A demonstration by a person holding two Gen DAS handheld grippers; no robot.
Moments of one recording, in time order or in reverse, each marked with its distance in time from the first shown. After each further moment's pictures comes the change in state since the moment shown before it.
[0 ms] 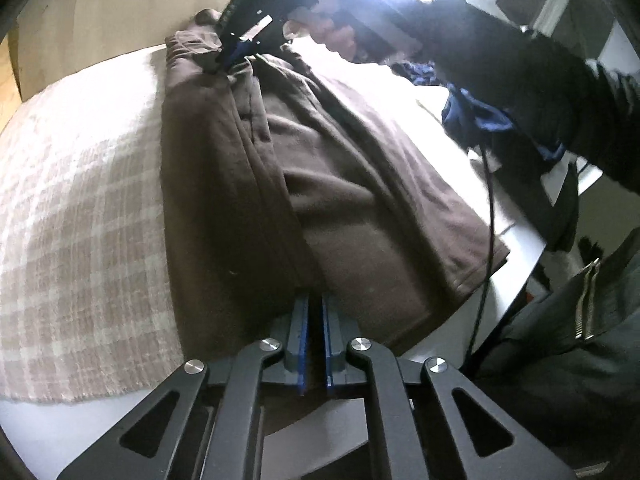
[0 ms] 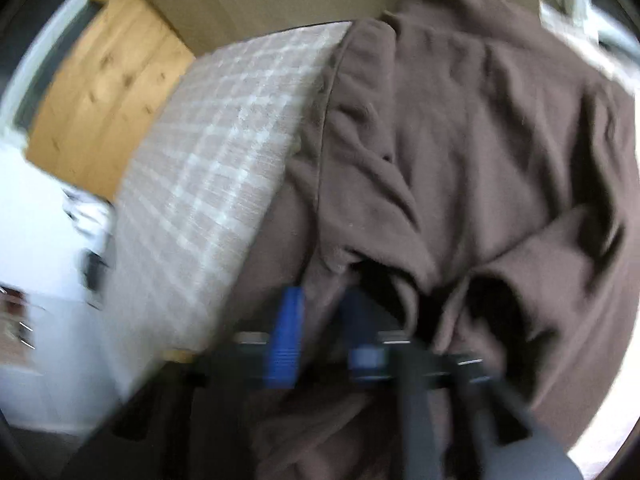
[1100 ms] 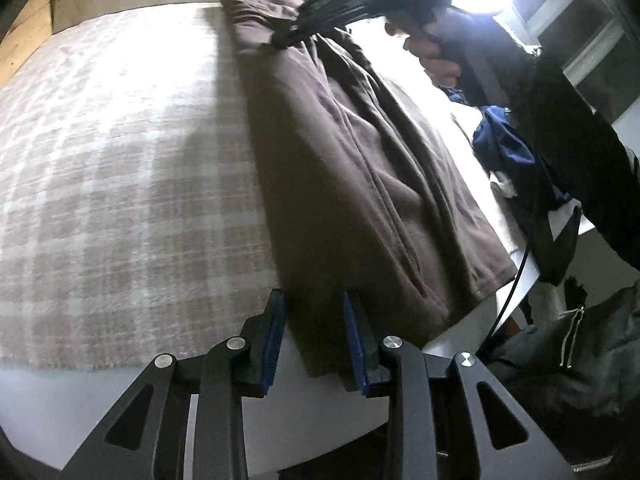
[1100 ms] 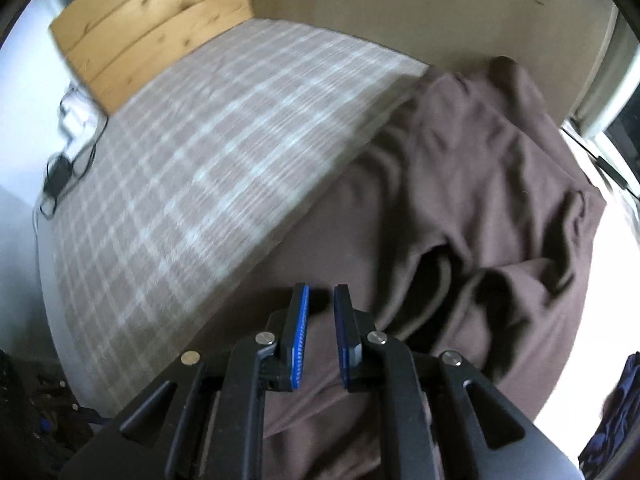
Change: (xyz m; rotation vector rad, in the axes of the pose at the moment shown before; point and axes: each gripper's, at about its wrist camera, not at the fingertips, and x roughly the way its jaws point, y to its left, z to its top) left arm 0.000 0.045 -0.008 -0.157 0.073 -0.030; right arm -0.011 0.057 -0.029 -0.306 -0.031 -0.224
